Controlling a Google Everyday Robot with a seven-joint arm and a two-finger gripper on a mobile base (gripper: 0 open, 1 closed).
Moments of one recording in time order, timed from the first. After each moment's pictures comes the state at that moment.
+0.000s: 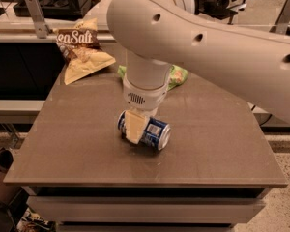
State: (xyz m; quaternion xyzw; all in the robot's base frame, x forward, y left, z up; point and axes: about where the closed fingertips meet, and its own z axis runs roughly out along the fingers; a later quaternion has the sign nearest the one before) arm 0.472 0.000 0.850 -0.52 0.85 0.00 0.07
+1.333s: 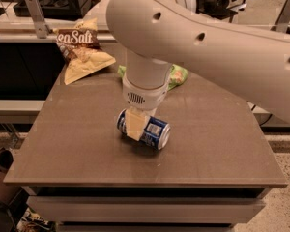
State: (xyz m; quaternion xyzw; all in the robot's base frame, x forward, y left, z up) arm 0.471 0.000 0.855 -0.52 0.85 -0.01 0.08
